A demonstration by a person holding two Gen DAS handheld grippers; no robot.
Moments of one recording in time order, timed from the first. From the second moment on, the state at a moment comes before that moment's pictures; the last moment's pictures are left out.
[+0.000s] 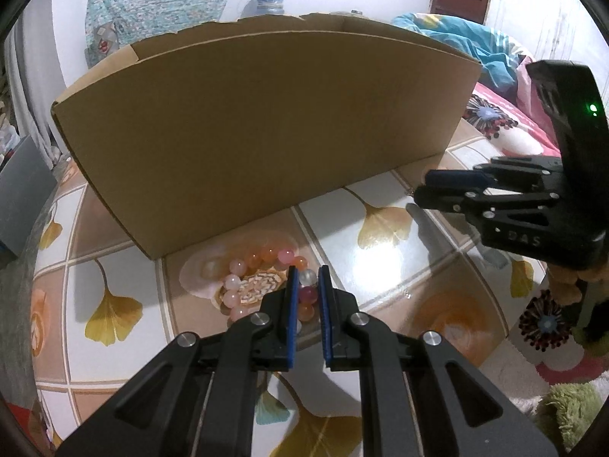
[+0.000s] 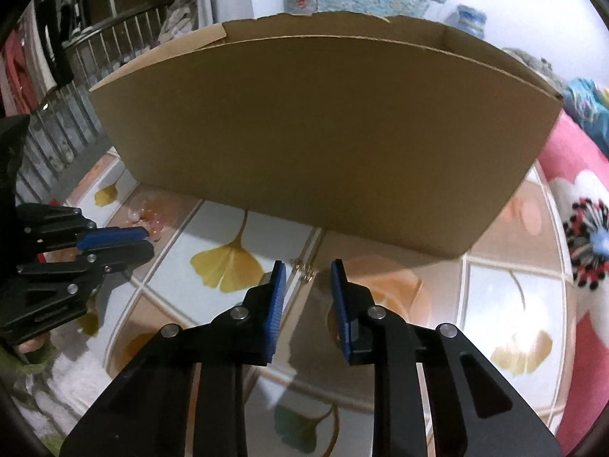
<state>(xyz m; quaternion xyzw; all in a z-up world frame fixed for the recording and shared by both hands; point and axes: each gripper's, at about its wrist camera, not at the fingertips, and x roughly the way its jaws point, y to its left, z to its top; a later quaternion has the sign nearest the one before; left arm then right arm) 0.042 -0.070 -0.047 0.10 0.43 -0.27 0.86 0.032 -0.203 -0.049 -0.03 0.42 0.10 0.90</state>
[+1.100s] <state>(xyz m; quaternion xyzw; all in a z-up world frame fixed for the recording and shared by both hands) 0.007 -0.036 0.031 -0.01 0.35 -0.33 0.87 -0.004 -0.232 0.056 0.08 0.34 0.15 0.93</state>
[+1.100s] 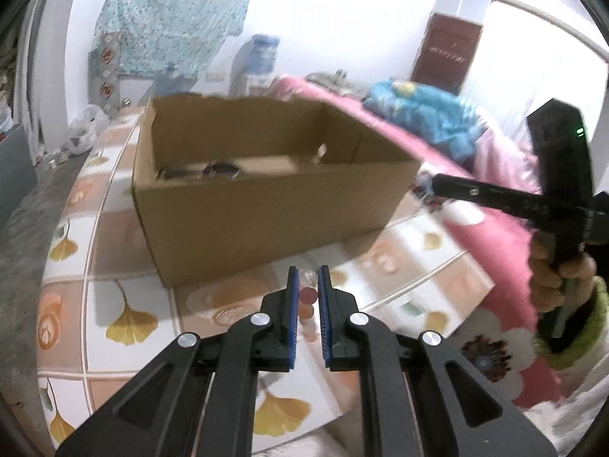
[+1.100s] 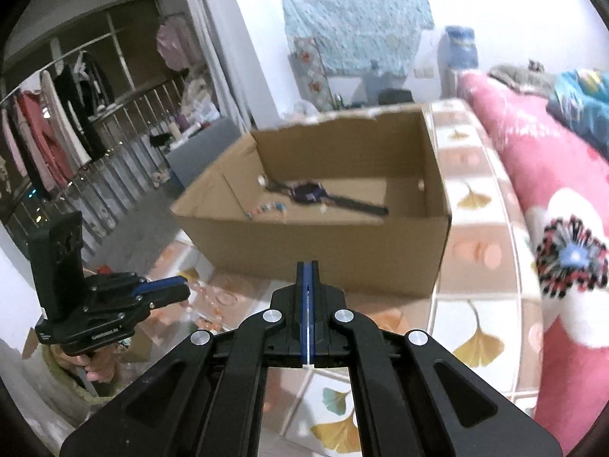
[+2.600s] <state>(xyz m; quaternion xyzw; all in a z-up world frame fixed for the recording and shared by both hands) 0.239 -0.105 0.016 0.00 0.59 -0.29 0.75 0.171 -0.248 0.064 0.07 0.44 0.22 0.87</state>
